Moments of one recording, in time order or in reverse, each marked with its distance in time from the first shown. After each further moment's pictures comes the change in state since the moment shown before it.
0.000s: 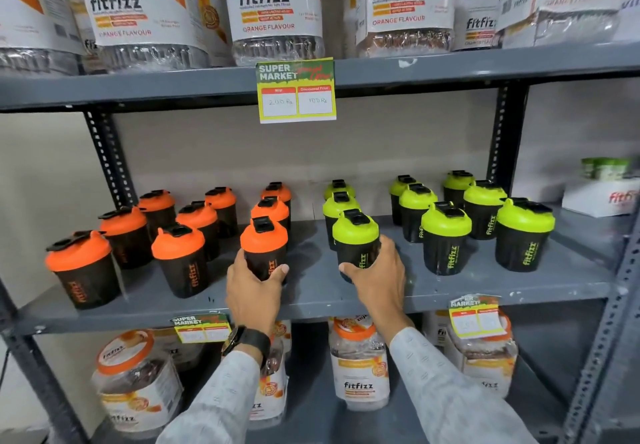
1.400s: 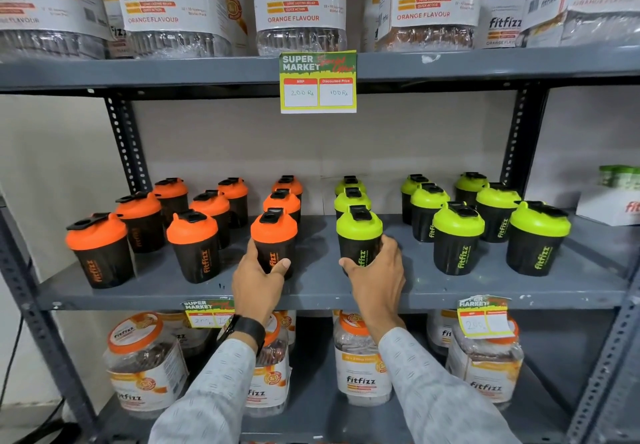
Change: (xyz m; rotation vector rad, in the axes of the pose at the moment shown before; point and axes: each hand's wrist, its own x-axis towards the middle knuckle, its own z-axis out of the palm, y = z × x) left_hand 0.010 -0.020 -0.010 -0.046 -0.174 0.034; right_hand -0.021 -0.013 0.016 -0.025 0.090 -0.040
